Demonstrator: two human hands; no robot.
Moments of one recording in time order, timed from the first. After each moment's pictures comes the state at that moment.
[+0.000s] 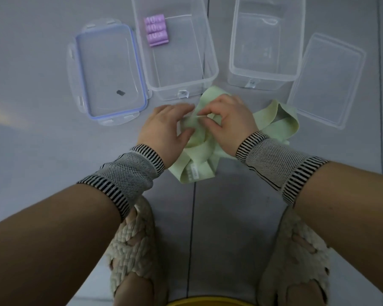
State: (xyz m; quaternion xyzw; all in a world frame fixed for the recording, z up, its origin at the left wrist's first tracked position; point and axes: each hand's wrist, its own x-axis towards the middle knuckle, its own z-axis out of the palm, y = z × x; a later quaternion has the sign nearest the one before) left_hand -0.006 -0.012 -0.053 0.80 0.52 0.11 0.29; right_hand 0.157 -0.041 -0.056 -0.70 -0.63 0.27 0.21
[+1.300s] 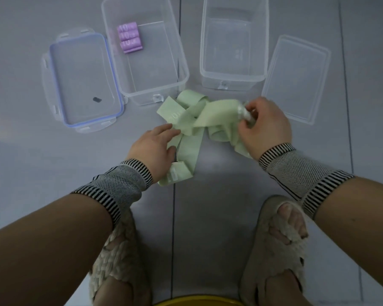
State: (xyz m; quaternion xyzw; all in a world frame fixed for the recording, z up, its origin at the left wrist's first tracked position) left_hand 0.005 -0.035 -0.065 0.81 0.51 -0.05 0.28; right_hand 0.232 -0.089 -0.048 -0.84 -0.49 0.16 0.18
